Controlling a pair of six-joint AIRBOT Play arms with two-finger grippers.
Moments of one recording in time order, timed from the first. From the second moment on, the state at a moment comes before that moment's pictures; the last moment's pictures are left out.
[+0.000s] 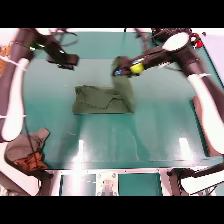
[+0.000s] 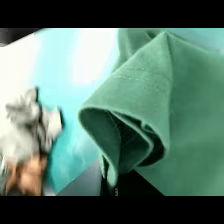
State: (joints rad) left arm -0.17 -1.77 2.10 1.41 -1.54 -1.52; right arm 0.34 -1.66 1.69 -0.73 1.18 1.48
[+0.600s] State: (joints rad) left arm -0.01 -1.69 2.09 1.43 -1.58 -1.42; right arm 0.53 -1.87 1.70 -0.71 0.63 1.48
